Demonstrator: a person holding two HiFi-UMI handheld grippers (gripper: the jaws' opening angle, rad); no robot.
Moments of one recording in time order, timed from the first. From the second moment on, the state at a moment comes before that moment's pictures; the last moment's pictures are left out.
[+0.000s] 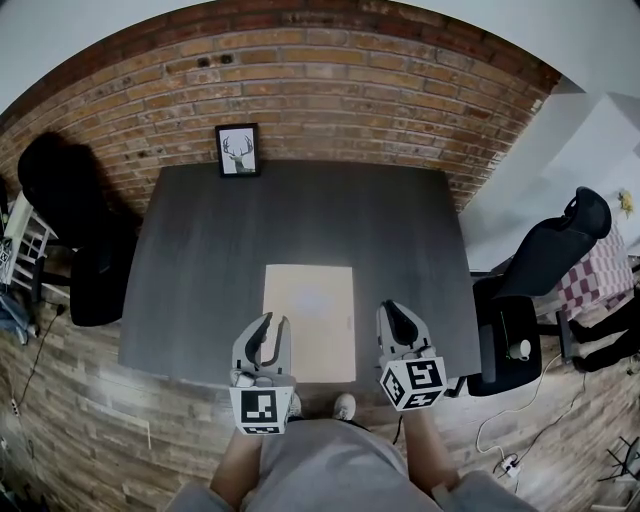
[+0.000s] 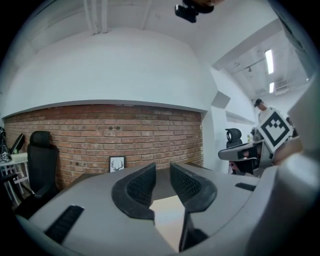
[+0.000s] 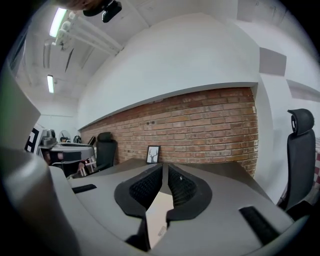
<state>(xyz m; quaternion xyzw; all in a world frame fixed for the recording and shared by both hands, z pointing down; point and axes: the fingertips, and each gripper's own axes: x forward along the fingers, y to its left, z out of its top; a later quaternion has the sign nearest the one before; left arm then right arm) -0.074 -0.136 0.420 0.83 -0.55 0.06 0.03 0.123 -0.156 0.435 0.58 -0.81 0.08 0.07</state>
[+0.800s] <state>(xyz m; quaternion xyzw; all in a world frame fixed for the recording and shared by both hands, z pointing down) -0.004 -0.111 0.472 0.86 -0.47 0.17 -0.01 0.132 -0.145 0.506 0.54 -0.82 0.16 0.12</state>
